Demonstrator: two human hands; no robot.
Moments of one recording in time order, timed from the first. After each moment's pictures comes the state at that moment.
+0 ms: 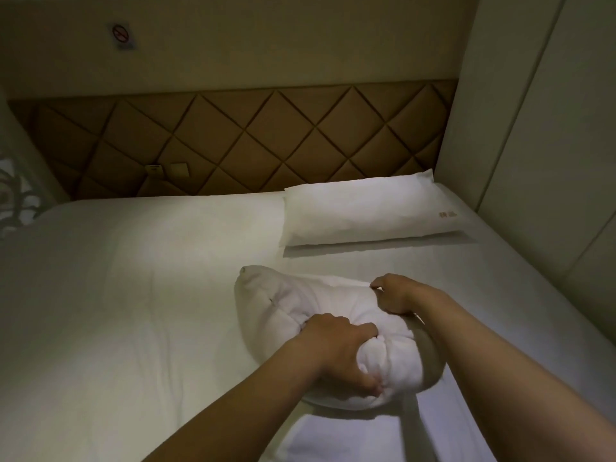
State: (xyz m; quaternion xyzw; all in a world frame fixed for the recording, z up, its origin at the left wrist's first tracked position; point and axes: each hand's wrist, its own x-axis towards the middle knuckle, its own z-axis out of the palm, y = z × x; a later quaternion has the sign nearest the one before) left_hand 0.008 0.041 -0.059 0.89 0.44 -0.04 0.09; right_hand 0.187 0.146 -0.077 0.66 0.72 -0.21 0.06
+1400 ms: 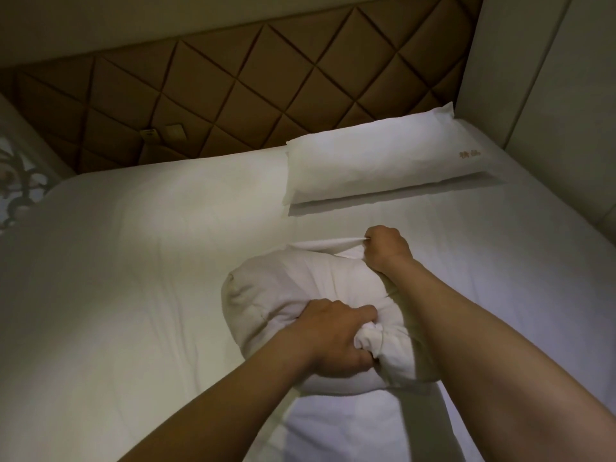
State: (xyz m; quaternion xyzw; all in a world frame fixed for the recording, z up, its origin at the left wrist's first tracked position) left_hand -0.001 0.035 -0.104 0.89 0.44 -0.04 0.15; right_hand 0.156 0.184 -0.151 0.73 0.65 -0.18 -0.14
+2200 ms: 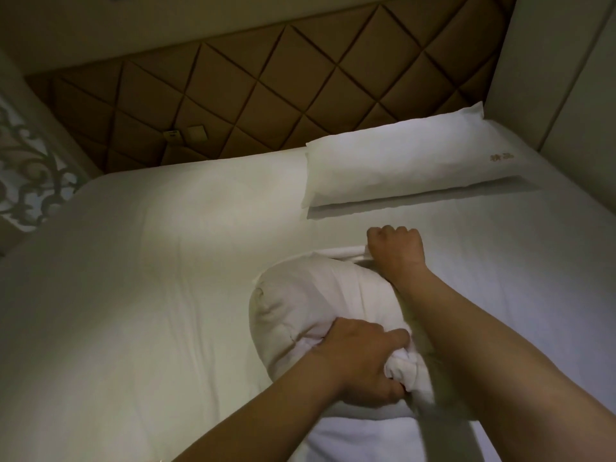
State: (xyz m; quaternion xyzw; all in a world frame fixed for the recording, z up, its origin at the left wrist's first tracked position) left_hand 0.006 0.032 -0.113 0.88 0.43 -0.05 0.18; right_hand 0.133 0.189 -0.146 0.63 0.76 0.11 0.04
